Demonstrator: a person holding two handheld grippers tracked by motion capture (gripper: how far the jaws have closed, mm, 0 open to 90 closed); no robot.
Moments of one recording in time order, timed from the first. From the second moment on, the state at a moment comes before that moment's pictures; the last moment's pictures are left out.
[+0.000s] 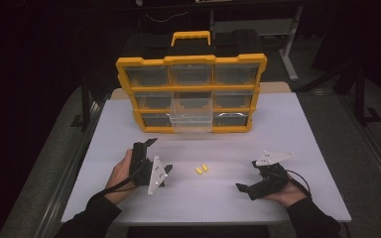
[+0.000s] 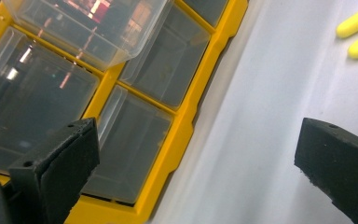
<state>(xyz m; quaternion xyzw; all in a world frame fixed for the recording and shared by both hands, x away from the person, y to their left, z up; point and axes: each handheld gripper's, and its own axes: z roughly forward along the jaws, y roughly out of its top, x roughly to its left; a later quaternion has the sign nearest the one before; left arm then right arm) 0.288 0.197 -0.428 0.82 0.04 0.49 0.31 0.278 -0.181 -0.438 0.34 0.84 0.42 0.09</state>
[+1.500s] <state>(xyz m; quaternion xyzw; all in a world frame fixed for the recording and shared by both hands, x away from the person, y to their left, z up) 0.306 0.211 -0.416 0.82 0.22 0.28 0.45 0.278 -0.181 -0.438 0.34 0.84 0.42 0.09</state>
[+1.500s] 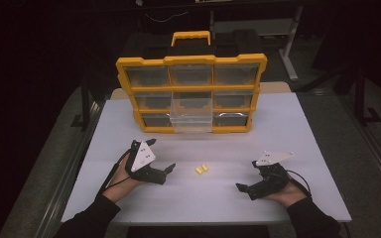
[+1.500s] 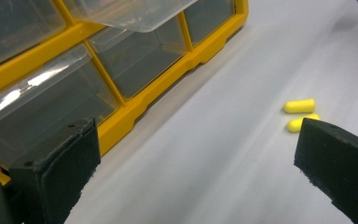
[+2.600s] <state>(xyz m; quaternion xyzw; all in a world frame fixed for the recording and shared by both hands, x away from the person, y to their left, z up) 0.304 0.237 -0.417 0.80 0.30 0.19 0.49 0.278 -0.181 -0.438 0.34 0.84 0.42 0.09</state>
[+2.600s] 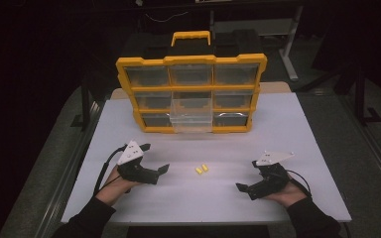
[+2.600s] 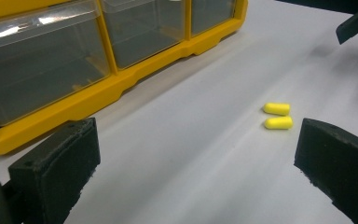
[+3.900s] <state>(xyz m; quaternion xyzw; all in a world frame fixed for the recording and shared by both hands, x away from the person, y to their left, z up) 0.282 0.266 -0.424 0.80 0.29 0.19 0.49 0.284 -0.179 -0.432 0.35 0.84 0.42 0.08</state>
